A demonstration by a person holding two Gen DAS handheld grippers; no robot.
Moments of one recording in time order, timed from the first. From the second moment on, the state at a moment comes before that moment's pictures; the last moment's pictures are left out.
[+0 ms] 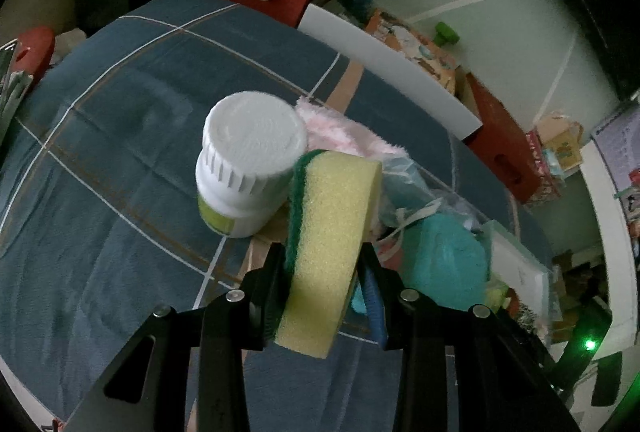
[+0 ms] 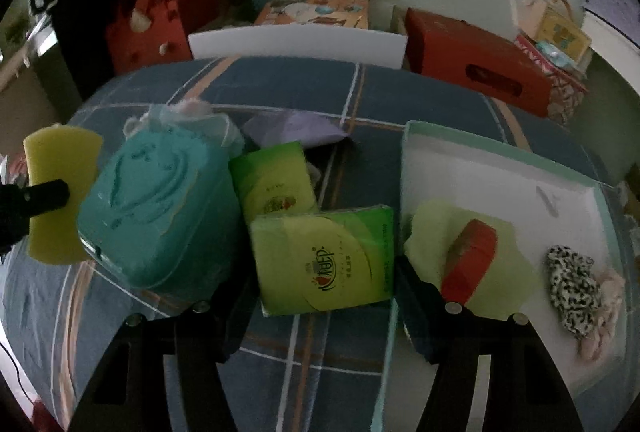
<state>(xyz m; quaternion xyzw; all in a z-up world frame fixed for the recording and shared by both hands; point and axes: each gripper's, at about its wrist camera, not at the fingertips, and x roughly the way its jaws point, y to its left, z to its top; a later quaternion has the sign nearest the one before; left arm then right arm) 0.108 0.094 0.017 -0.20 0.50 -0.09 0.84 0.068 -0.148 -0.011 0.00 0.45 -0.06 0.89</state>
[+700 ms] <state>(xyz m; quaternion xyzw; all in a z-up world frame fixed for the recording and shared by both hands) 0.112 0.071 0.060 -0.15 0.44 -0.13 0.88 0.064 -0.207 0.043 0.07 0.43 -0.19 0.88</state>
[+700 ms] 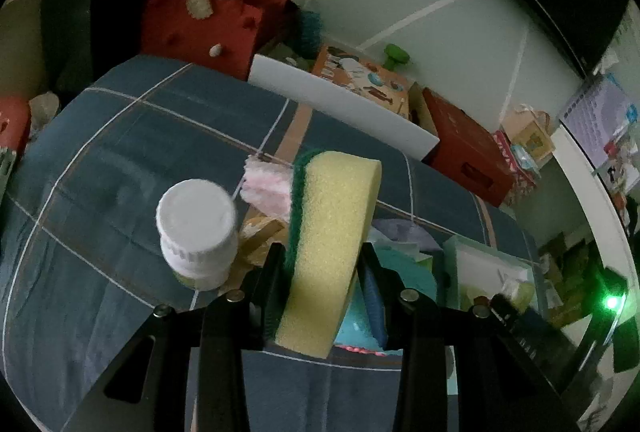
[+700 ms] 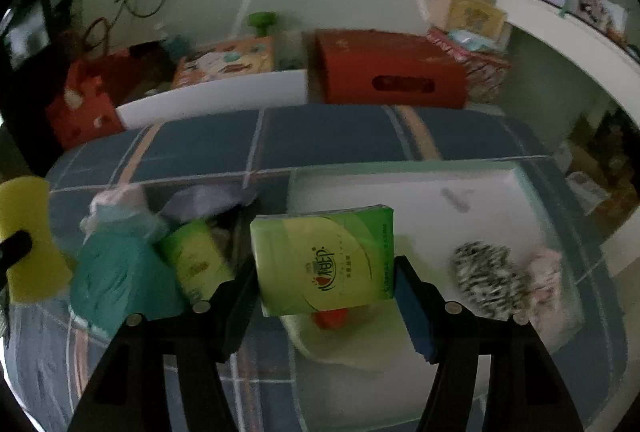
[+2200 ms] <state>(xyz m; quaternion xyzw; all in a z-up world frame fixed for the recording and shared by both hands) 0.103 -0.159 0.091 0.01 0.43 -0.32 0.85 0.019 -0.386 0.020 0.21 0.42 -0.33 0.82</state>
